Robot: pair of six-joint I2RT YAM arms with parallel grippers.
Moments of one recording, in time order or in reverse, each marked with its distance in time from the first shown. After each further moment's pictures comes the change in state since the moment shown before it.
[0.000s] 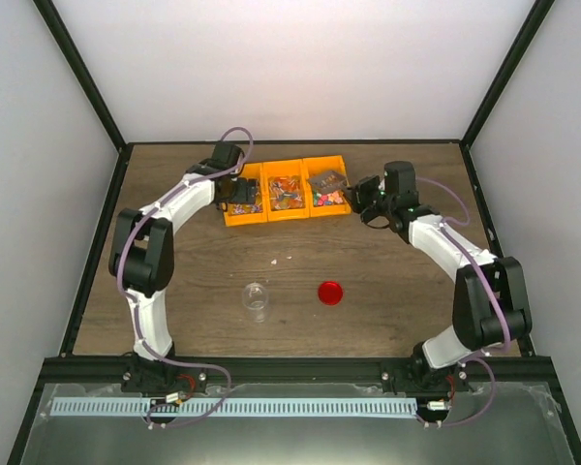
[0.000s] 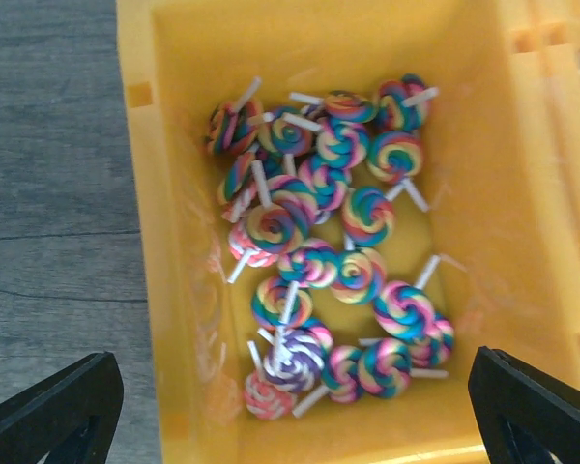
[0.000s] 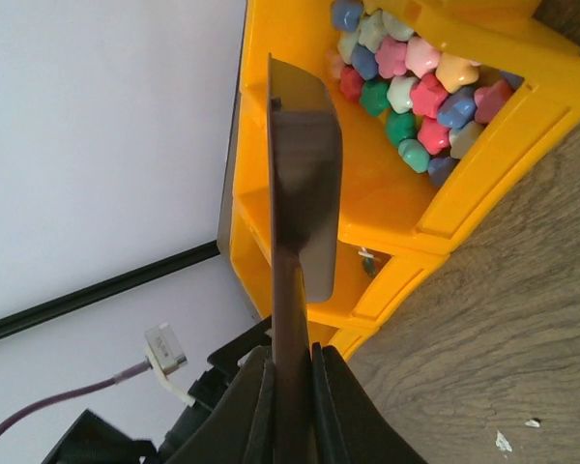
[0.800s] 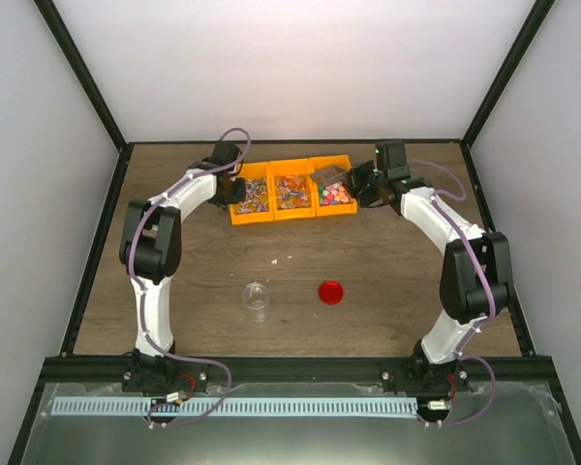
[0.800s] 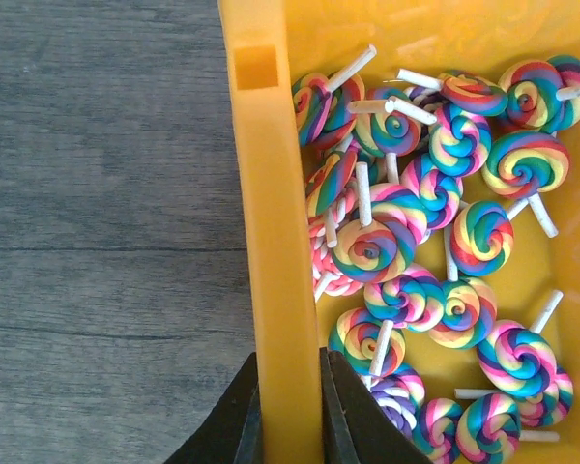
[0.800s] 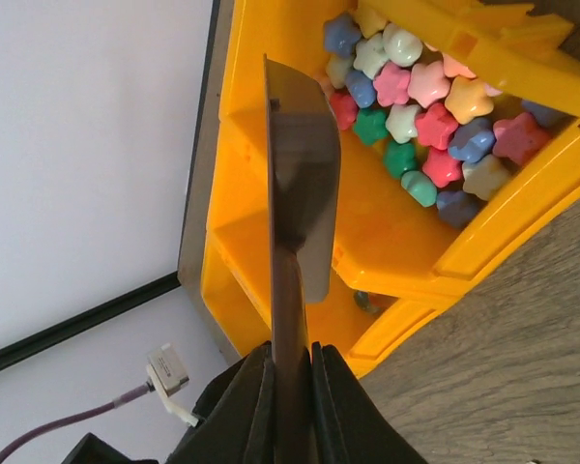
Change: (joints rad) left arm 0.048 0.160 0.116 -0.050 0.025 -0.012; right arm 0.004 0.185 0.269 -0.212 0.037 -0.048
